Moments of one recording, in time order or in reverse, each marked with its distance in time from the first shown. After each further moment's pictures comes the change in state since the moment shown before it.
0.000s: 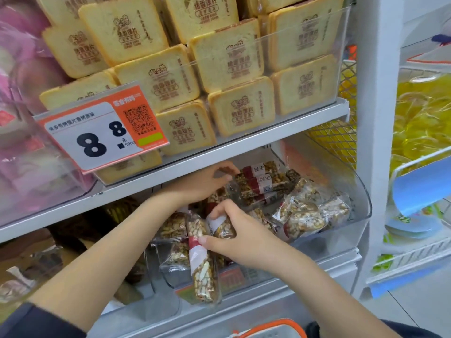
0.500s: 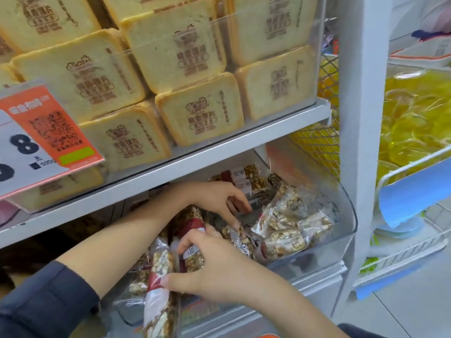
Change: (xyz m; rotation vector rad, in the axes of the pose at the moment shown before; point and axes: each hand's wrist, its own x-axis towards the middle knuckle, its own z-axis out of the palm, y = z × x) left_hand 0.071 0.007 0.046 0.111 -0.722 -0.005; right_hand 0.005 0.010 -0.005 0.085 -0.184 0.124
